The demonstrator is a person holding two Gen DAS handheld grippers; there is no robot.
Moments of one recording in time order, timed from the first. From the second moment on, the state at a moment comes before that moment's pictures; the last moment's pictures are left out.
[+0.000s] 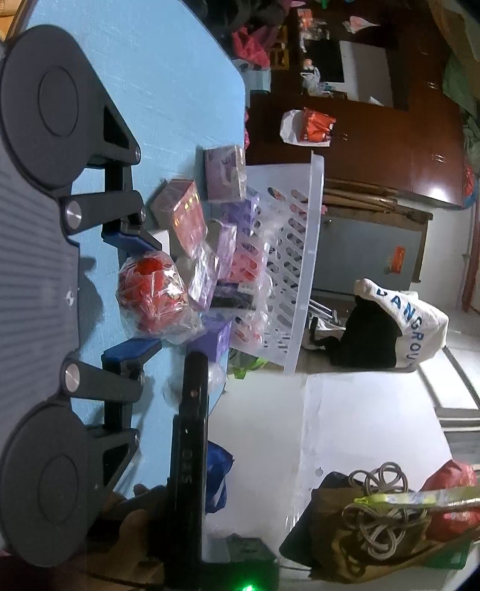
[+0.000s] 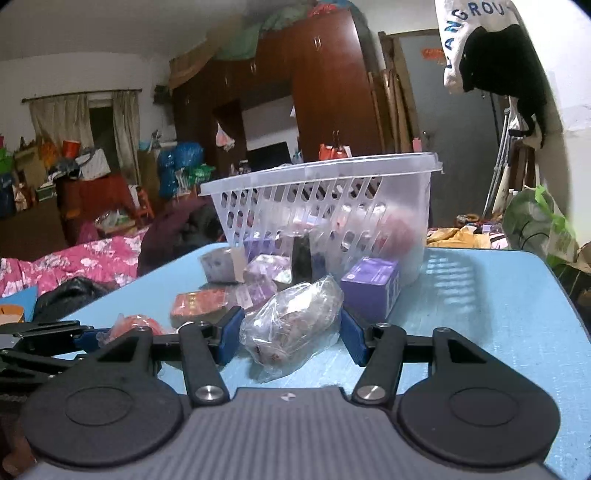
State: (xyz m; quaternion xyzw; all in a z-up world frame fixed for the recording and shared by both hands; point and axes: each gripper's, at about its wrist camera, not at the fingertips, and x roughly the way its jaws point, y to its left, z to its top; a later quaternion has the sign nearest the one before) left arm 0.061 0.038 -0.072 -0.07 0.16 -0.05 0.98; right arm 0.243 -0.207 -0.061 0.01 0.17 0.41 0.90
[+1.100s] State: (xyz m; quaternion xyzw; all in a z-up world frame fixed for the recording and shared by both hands) left arm 0.071 0.093 -0.036 -0.12 0.12 -0.05 0.98; right arm 0.235 -0.229 -0.028 0.03 0.10 0.41 0.91
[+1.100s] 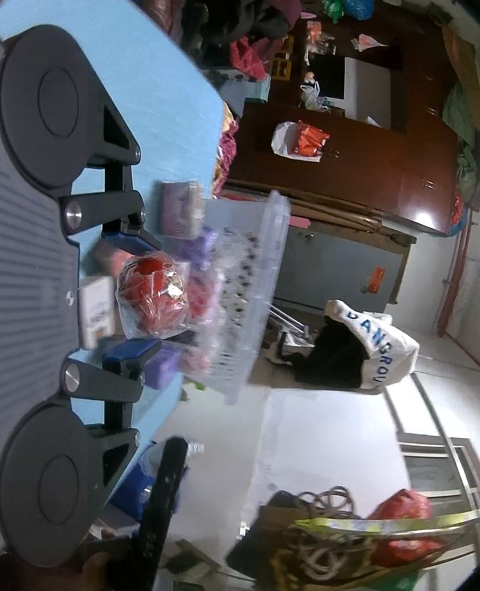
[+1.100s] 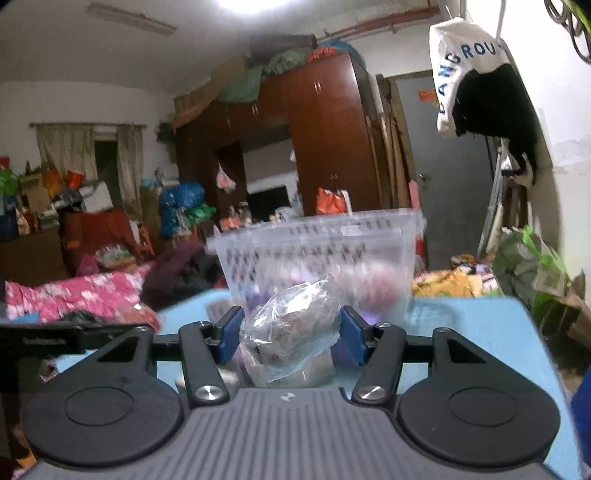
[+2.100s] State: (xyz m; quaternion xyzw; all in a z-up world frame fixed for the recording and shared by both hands) left arm 0.144 0.116 -0.029 -0.07 0.18 -0.08 0.98; right arm 0.320 -0.188 -0.030 -0.05 0.21 0.37 0.90
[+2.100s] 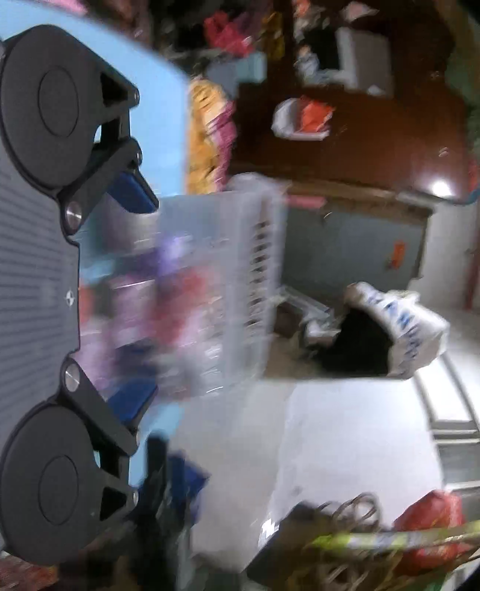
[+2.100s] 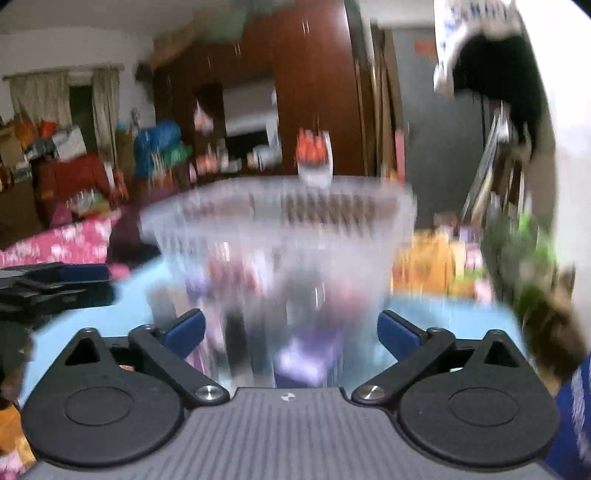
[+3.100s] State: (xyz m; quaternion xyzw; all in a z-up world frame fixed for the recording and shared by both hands) left arm 0.172 0.106 -0.059 -0.04 0.30 -0.08 0.95; right arm 0.311 -0.210 -0.065 0.00 0.27 0.34 0.90
